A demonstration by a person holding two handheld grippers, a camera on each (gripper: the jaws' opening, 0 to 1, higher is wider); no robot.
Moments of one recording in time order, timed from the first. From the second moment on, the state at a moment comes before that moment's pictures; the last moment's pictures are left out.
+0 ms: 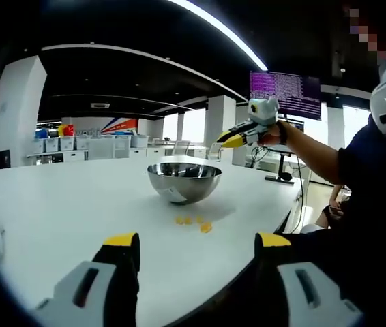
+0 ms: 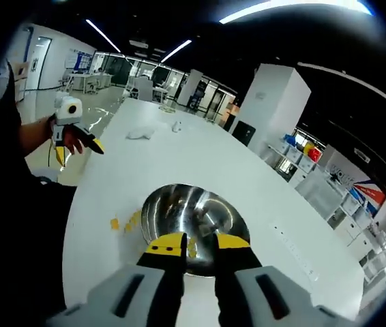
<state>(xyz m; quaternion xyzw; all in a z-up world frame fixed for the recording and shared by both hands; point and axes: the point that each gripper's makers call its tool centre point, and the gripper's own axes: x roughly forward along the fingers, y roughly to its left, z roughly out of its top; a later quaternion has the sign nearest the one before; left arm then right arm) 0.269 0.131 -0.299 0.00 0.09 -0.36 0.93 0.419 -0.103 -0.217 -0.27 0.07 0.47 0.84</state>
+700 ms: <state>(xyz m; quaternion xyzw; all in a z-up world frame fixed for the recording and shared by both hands) 0.261 0.099 -0.297 0.02 0.10 -0.38 0.92 0.317 -0.133 -0.286 -0.10 0.01 0.48 0.87</state>
